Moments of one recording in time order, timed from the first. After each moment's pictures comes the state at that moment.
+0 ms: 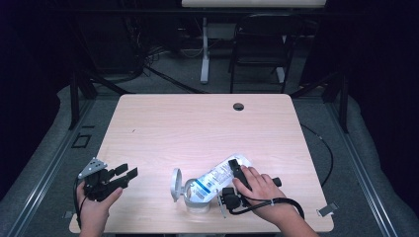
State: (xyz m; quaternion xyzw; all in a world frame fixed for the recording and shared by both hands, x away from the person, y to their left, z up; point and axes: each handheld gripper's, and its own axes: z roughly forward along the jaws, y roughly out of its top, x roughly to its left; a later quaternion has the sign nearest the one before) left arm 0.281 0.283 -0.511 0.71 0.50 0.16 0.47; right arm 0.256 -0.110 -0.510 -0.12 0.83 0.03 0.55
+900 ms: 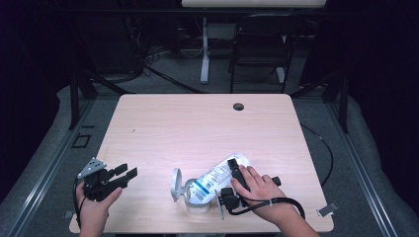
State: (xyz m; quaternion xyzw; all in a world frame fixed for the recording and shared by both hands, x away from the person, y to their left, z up) left arm 0.281 0.285 -0.511 0.71 0.50 0.16 0.47; right arm 0.253 -0.106 -0.504 -0.14 0.82 0.00 0.55
